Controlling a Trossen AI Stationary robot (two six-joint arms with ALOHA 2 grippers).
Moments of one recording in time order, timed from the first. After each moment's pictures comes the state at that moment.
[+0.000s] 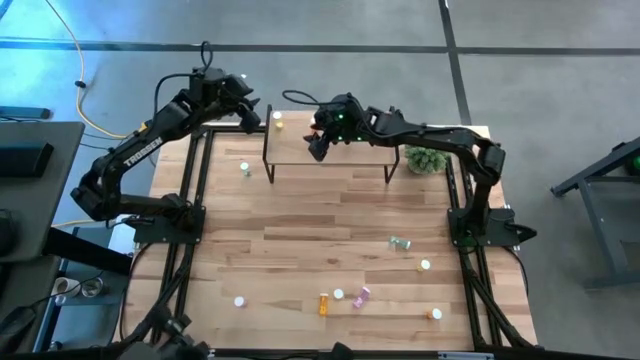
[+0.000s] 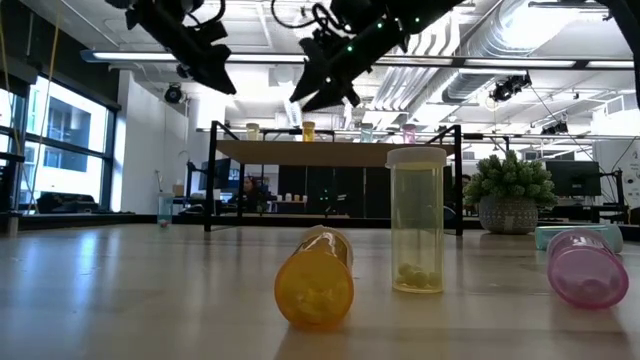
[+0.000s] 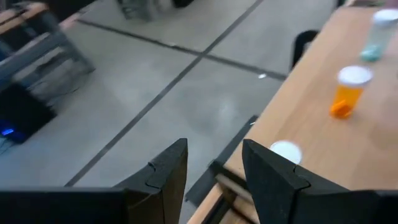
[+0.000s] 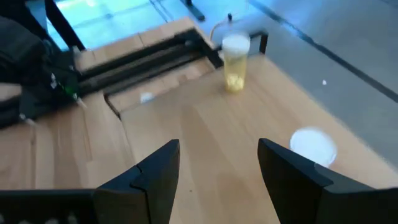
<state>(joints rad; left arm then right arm) 1.04 1.20 1.09 -0.36 0.06 0.35 -0.40 1.85 1.59 -0.27 -0.03 0.11</state>
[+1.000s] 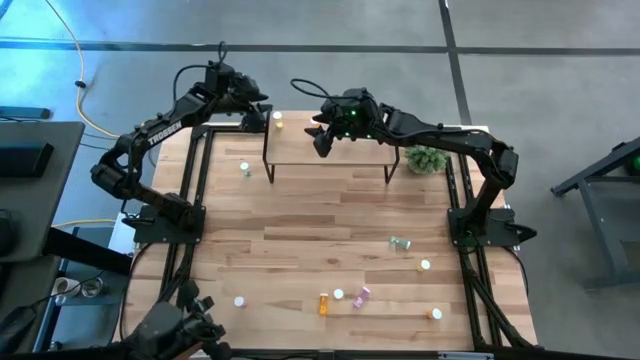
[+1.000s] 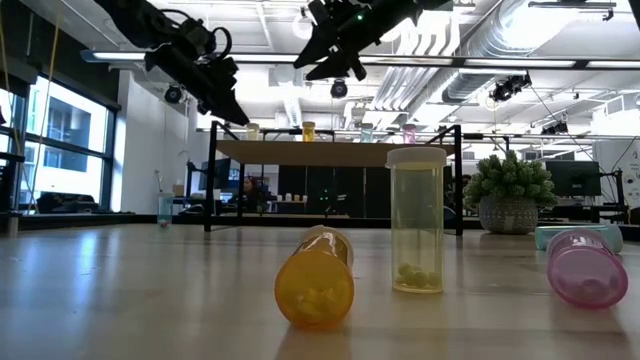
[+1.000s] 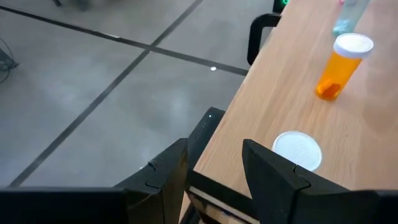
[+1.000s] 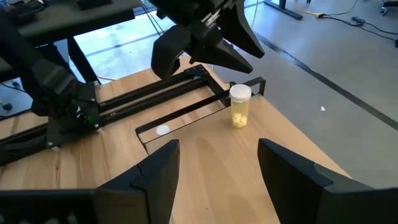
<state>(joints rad) 1.14 1.42 1.09 -0.27 0.37 0.41 -0.37 1.75 1.59 -0.26 0.00 0.12</state>
